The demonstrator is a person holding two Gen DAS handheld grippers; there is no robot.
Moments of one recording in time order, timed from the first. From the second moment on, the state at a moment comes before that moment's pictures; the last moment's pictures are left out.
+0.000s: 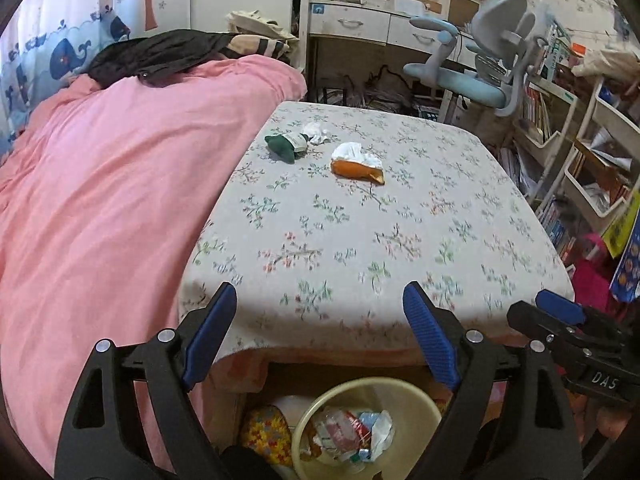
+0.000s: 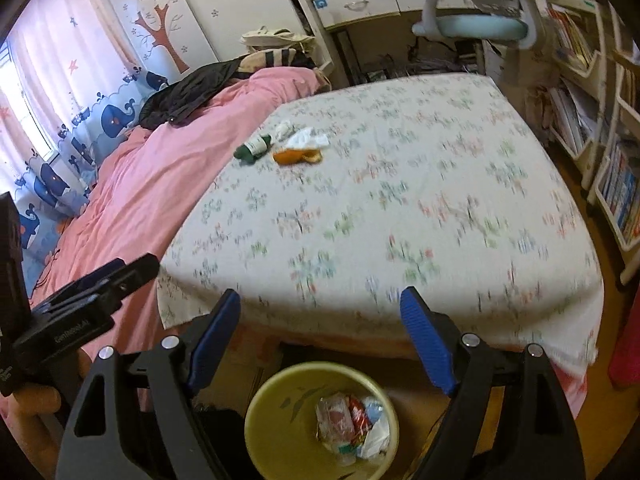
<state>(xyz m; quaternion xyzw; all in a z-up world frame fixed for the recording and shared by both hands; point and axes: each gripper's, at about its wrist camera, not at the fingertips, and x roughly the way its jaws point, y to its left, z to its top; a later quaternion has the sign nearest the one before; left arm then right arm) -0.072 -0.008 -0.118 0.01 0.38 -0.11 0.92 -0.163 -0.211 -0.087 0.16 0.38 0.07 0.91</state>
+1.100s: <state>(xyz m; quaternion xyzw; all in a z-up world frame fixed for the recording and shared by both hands) 0.102 -0.026 -0.137 -0.06 0.43 -0.07 0.90 0.088 -0.189 -0.106 0.12 0.41 0.11 0.90</state>
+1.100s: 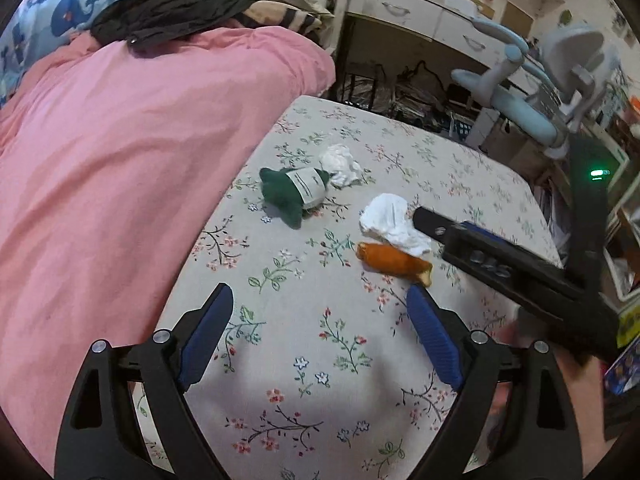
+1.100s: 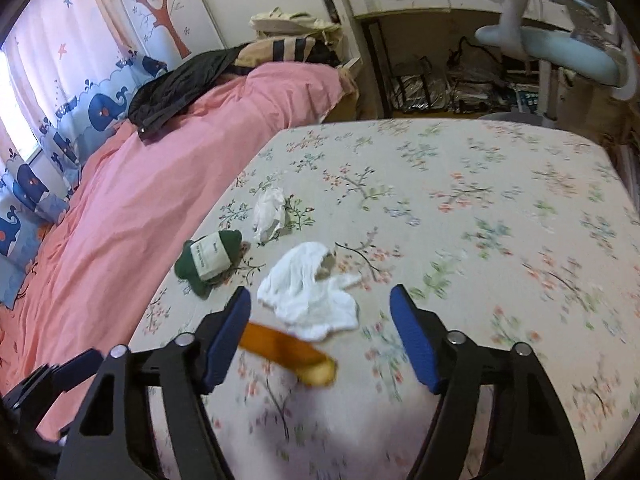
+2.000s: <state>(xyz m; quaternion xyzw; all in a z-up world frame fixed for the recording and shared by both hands) 0.177 -0.100 -0.159 0.06 0.39 -0.24 0.89 0.059 -0.278 -0.118 0.09 0.48 0.10 0.87</state>
